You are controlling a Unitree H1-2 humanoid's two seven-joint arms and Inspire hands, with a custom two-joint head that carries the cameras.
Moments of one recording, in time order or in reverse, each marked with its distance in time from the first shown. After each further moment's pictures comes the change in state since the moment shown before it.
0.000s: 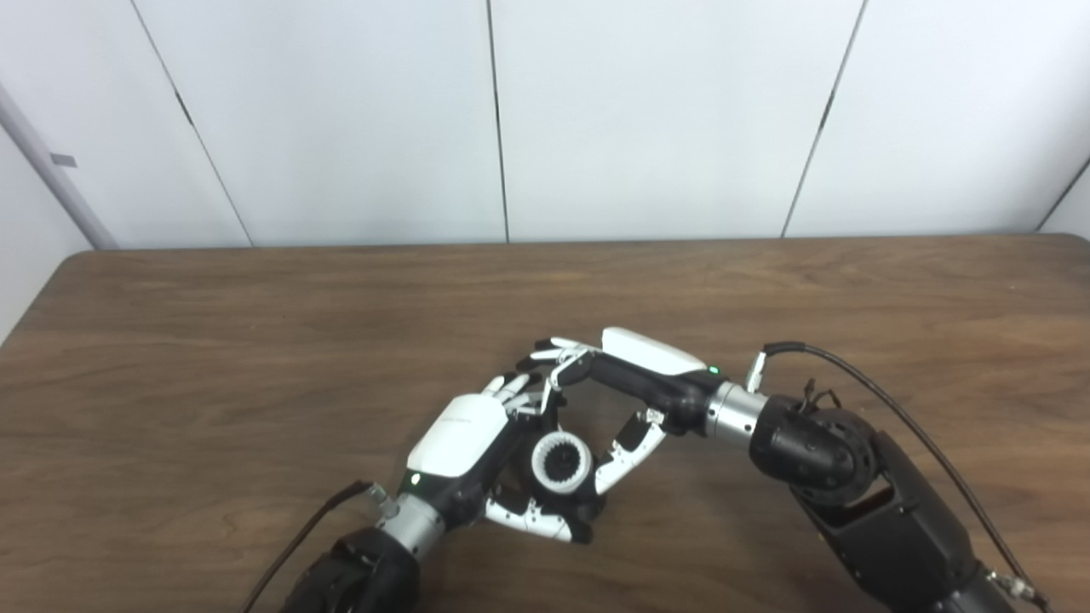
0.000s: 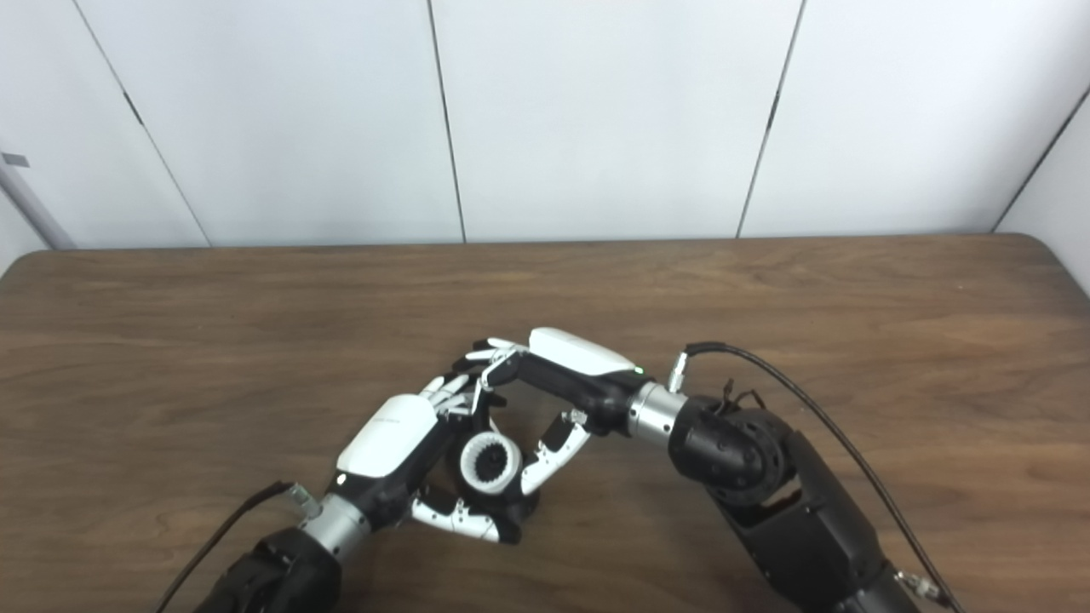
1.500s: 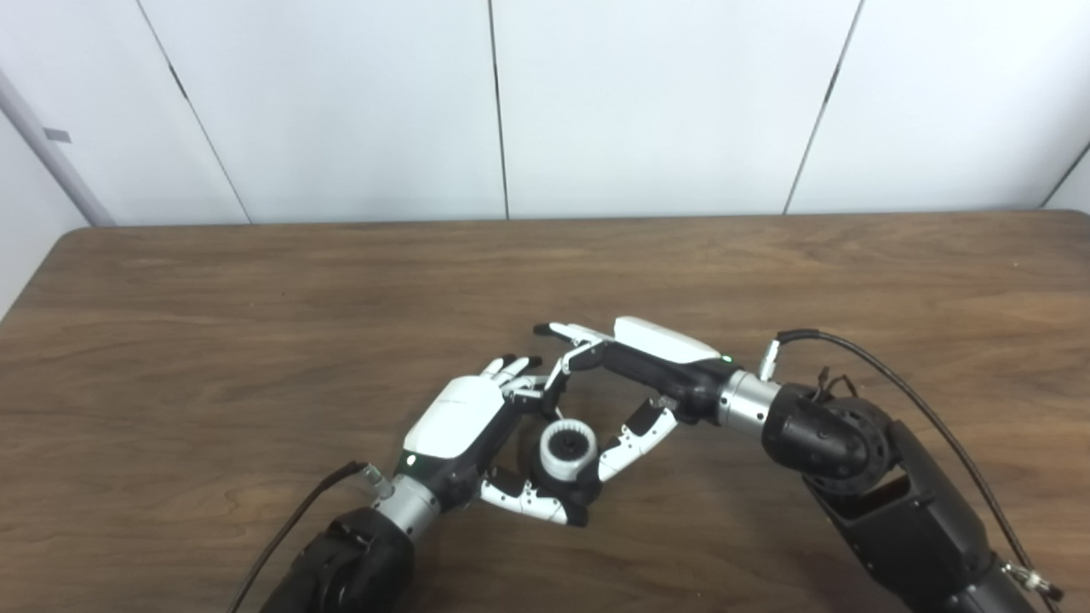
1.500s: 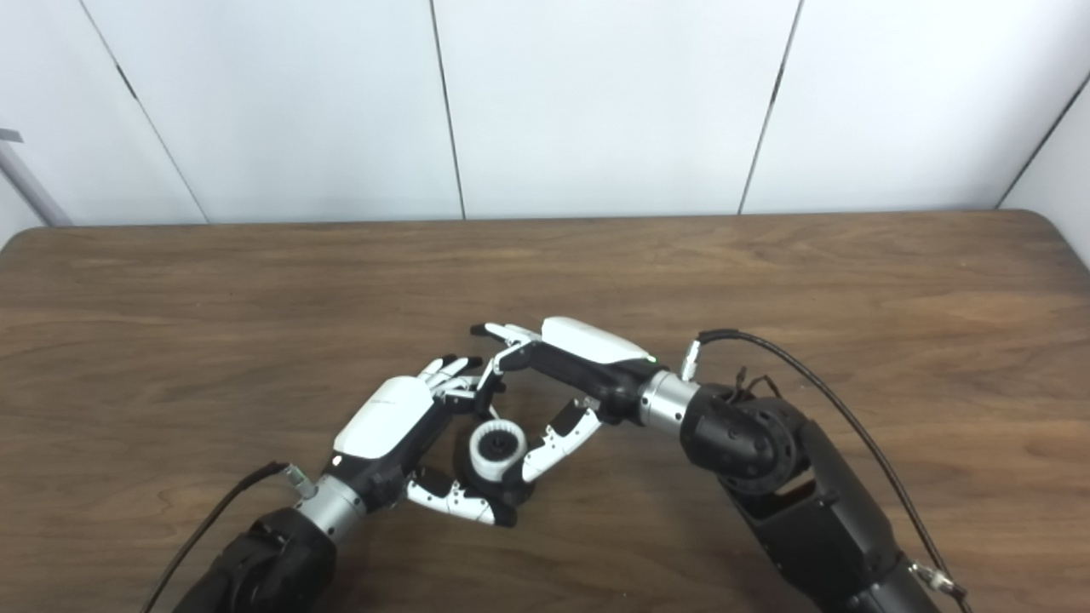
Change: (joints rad) left arm 0.012 0.006 0.023 -0.001 -0.015 -0.033 -0.011; right arm 0.032 -0.024 -0.006 -0.056 -0.012 0.072 0.044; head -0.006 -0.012
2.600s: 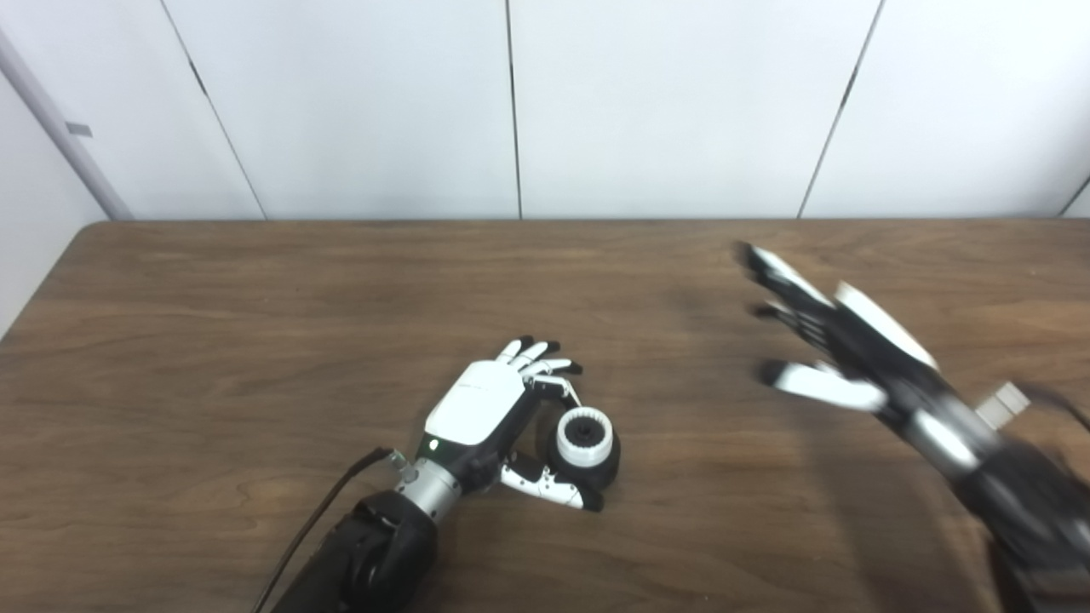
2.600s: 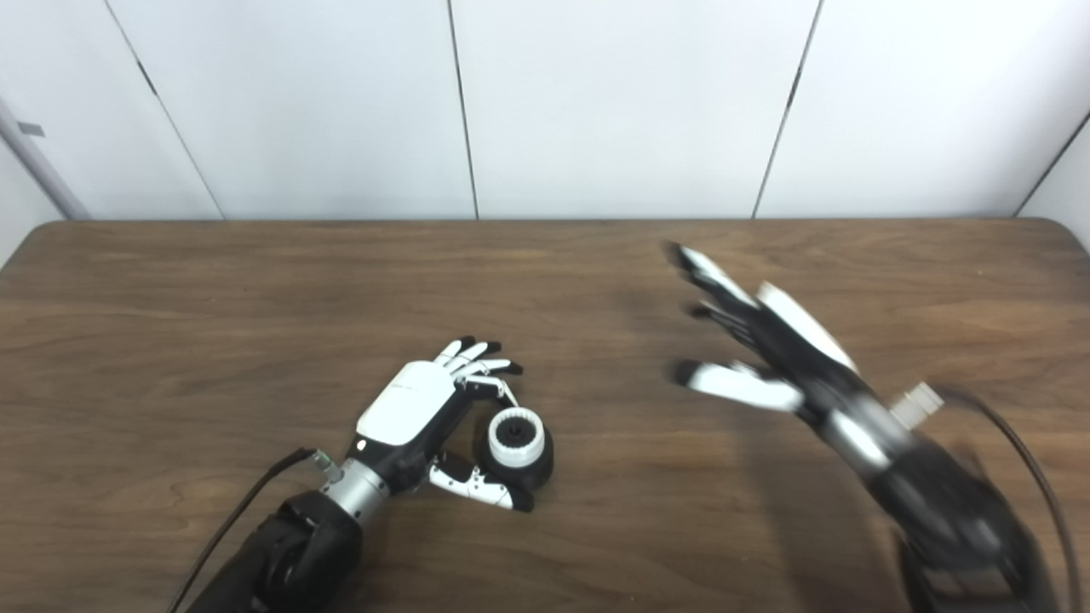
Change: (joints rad) left arm -0.053 -0.026 -0.020 0.145 0.112 -0.042 0.177; right arm 0.411 -0.037 -0.526 -0.167 0.341 0.050 -0.198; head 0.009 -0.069
